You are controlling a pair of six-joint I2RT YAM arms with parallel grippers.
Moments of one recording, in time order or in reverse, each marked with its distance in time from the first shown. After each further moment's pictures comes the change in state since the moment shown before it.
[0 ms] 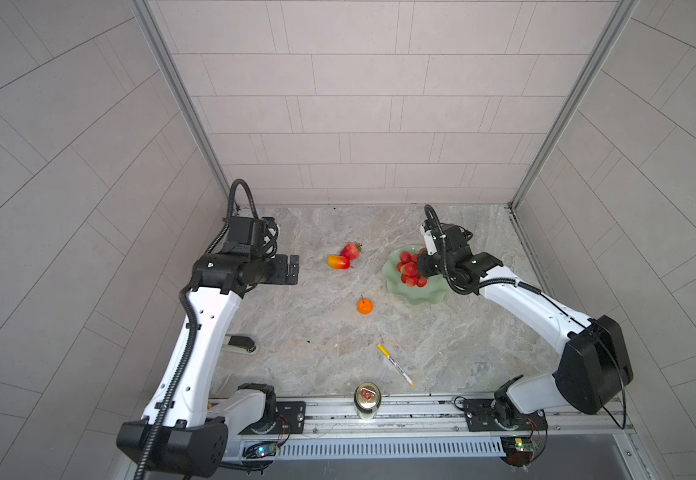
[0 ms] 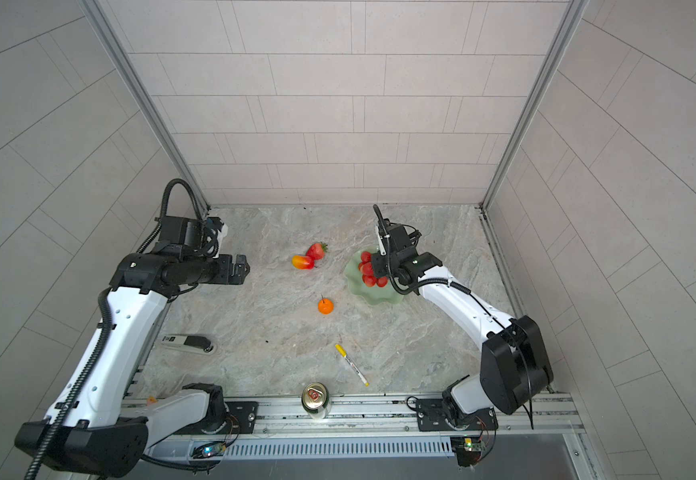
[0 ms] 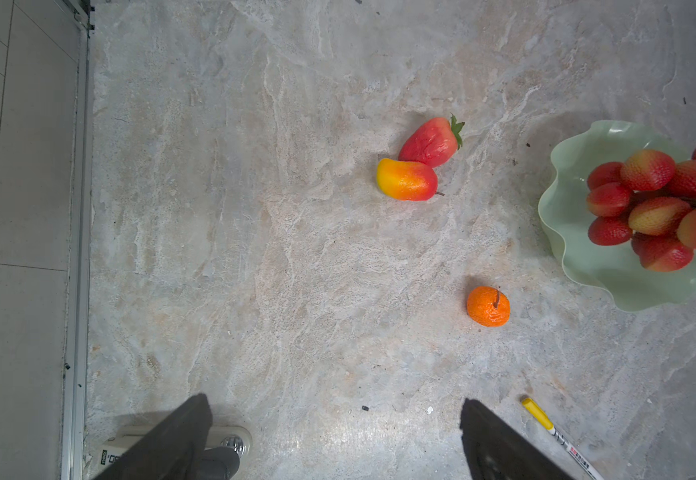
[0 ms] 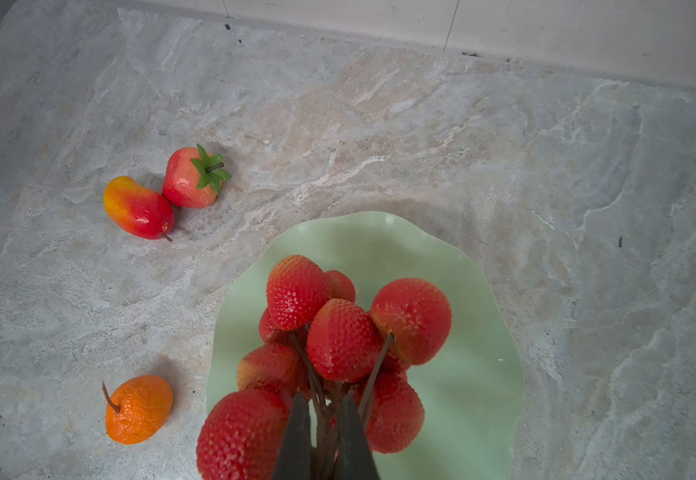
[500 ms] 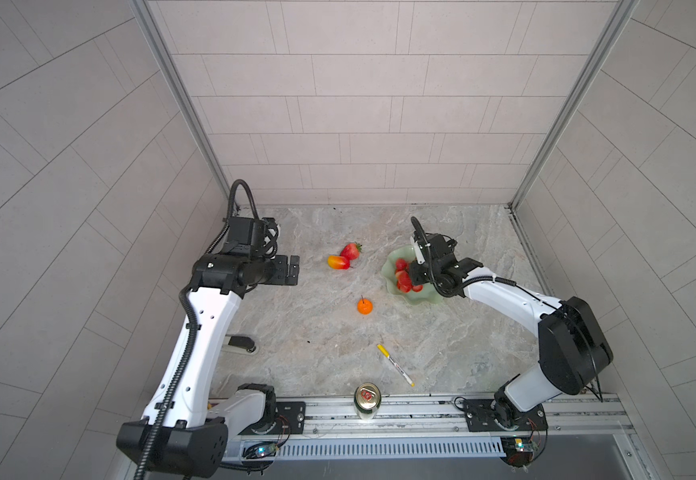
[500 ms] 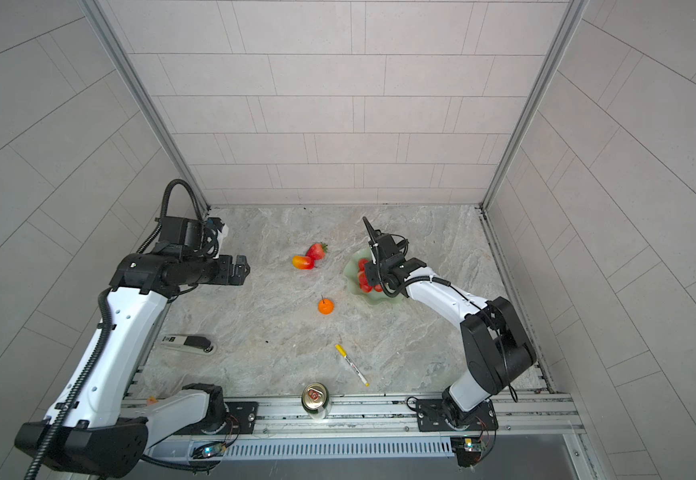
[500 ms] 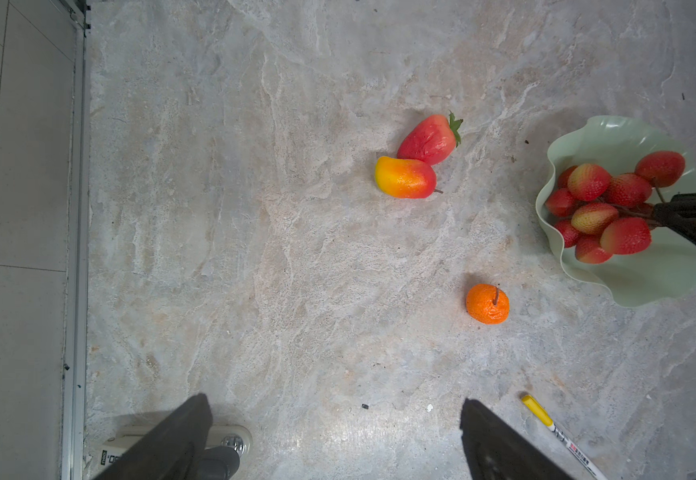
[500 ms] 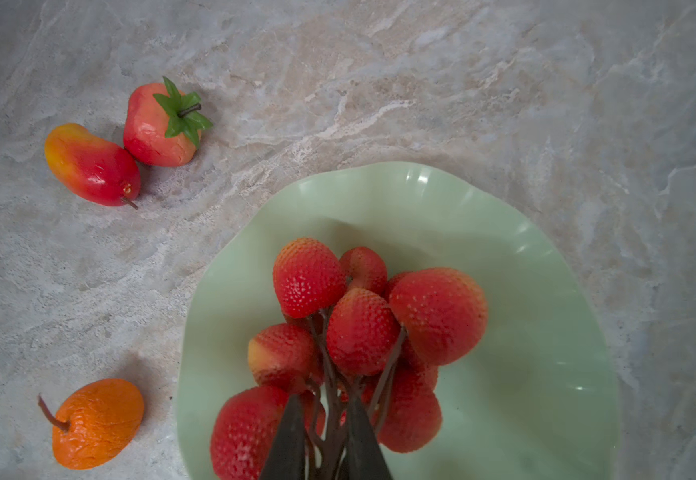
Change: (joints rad) left arm 0.000 0.000 0.000 -0.002 0.003 0.006; right arm 0.046 0.101 -0.055 0.074 0.018 0.046
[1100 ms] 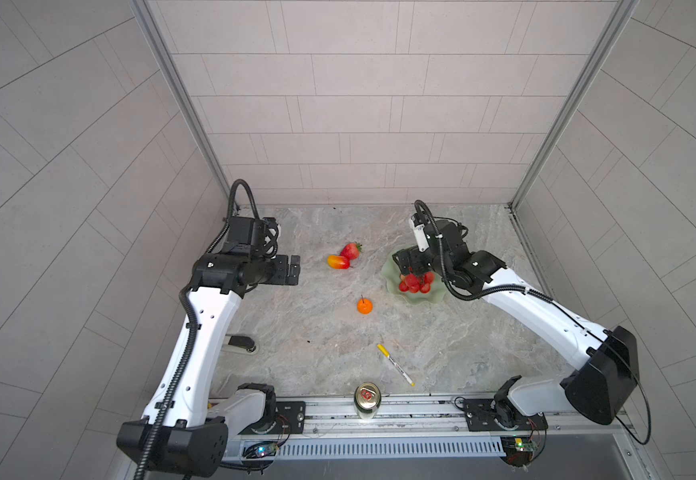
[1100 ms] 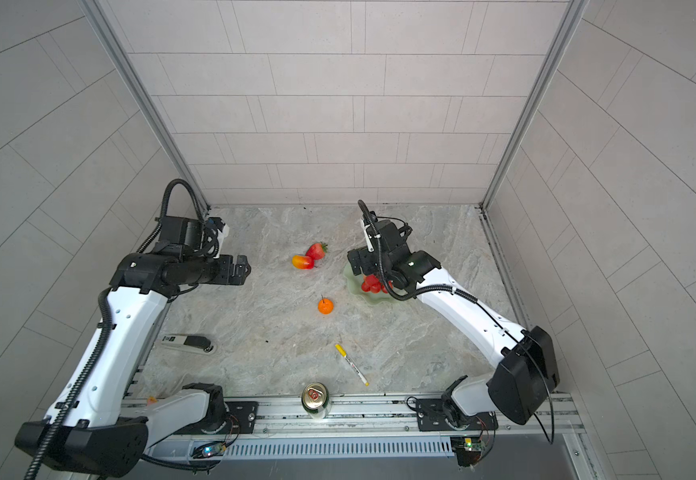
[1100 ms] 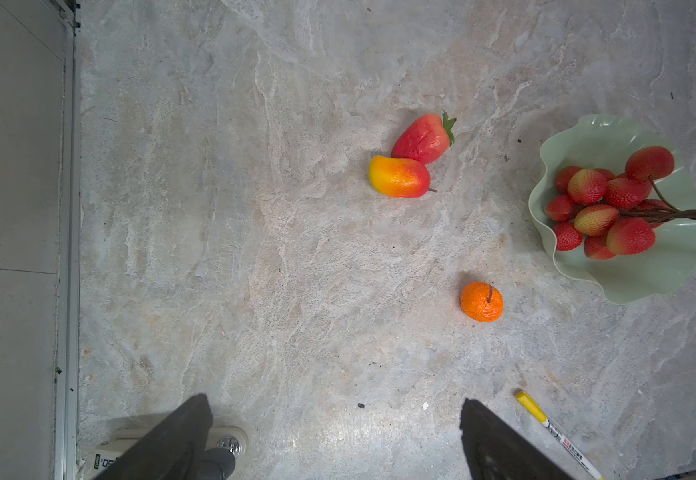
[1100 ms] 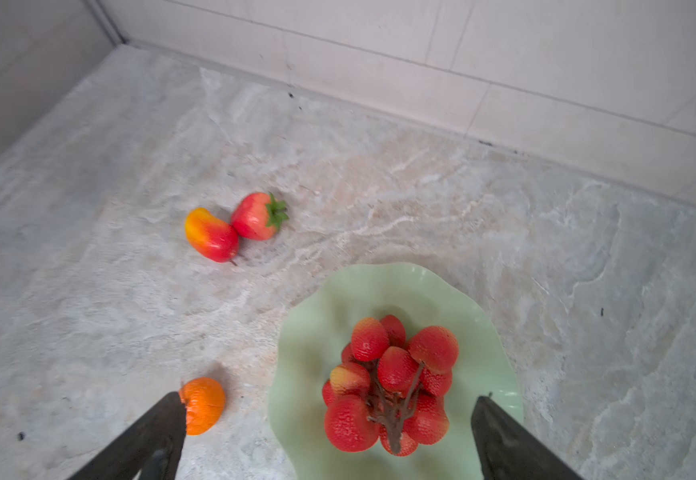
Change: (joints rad) left arm 0.000 0.001 0.000 0.000 0.015 0.000; right arm 0.117 -0.187 0.187 -0.164 0.048 -0.095
